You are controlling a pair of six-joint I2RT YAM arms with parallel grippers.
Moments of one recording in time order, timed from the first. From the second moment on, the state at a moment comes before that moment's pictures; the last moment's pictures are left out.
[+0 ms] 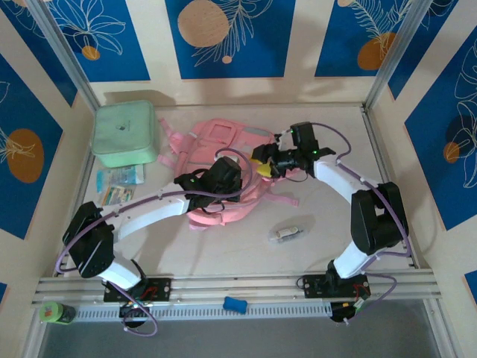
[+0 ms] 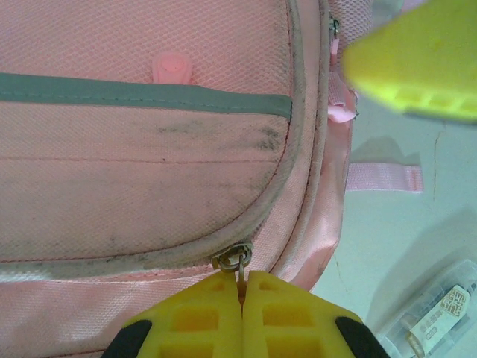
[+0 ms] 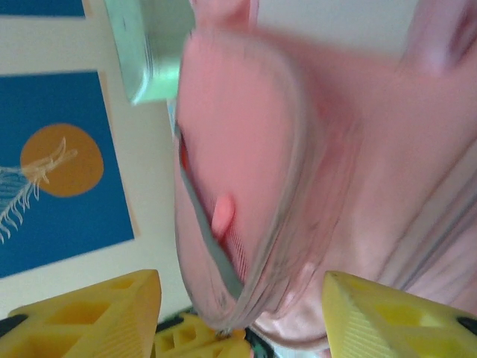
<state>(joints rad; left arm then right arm) -0.90 1.52 1.14 -0.49 -0.18 -0.61 0.32 1.62 1.08 -0.26 -0.82 0.91</state>
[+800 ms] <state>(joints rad) -0.87 1.48 1.08 -0.47 -0.17 -0.53 0.42 1.67 1.11 -0.27 -0.74 0.93</state>
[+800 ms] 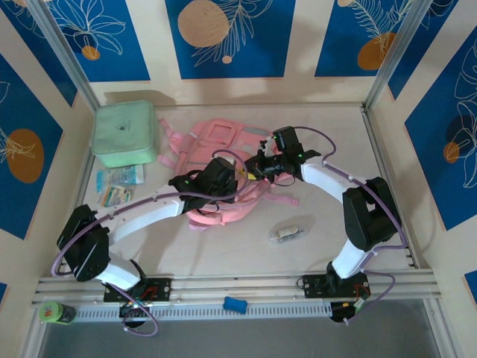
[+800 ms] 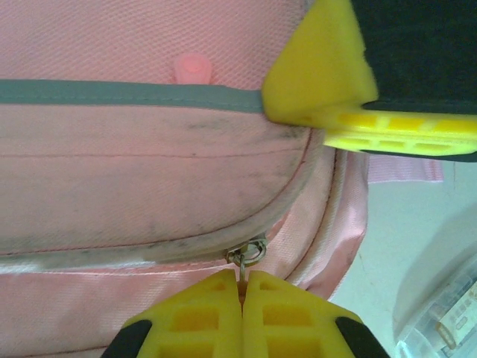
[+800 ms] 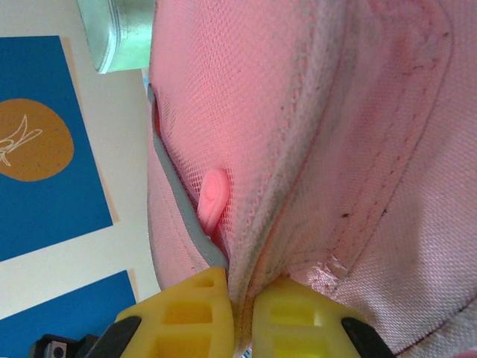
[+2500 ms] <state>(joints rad) -0.90 1.47 1.03 -0.46 -0.08 -0.53 0.49 1.57 0.95 -0.19 -0.67 1.05</state>
